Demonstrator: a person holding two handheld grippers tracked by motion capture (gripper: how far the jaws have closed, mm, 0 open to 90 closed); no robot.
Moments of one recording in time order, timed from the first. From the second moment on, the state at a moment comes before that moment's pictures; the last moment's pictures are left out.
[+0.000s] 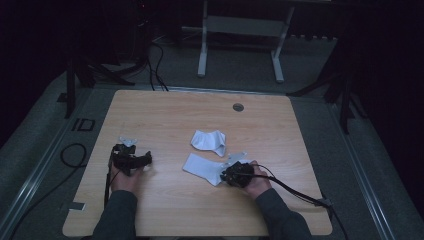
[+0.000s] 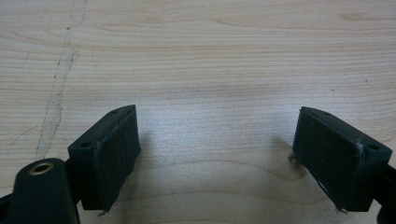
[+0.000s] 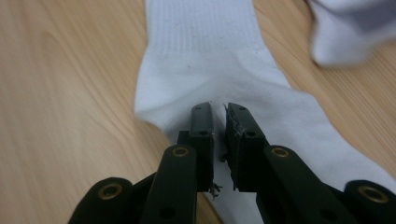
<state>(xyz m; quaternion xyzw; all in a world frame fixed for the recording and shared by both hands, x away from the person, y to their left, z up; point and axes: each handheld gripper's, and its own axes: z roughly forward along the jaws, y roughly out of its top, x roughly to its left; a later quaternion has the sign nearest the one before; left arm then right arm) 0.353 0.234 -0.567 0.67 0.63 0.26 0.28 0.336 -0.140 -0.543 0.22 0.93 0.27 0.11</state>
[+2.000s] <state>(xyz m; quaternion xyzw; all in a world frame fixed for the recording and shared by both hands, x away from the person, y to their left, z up) 0.353 0.233 -0.568 0.68 0.63 0.26 0.28 0.414 -0.168 -0.497 0.30 0.90 0.25 0.20</state>
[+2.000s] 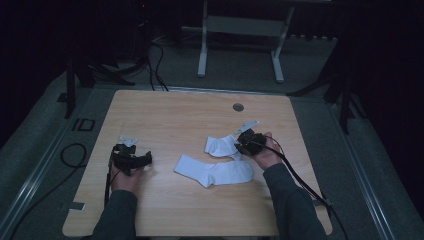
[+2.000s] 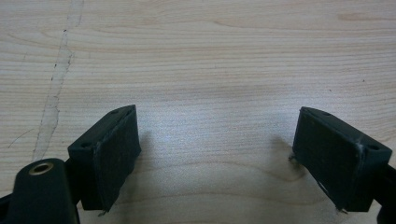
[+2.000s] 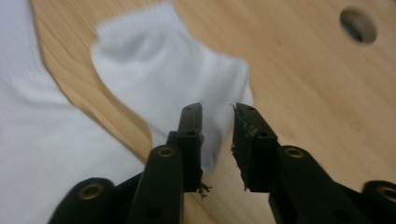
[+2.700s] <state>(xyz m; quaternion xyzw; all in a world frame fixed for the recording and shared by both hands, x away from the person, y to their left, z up) 0.353 0.233 -0.568 0.68 0.63 0.26 0.28 0.428 -0.096 -0.518 0.28 0.91 0.25 0.14</state>
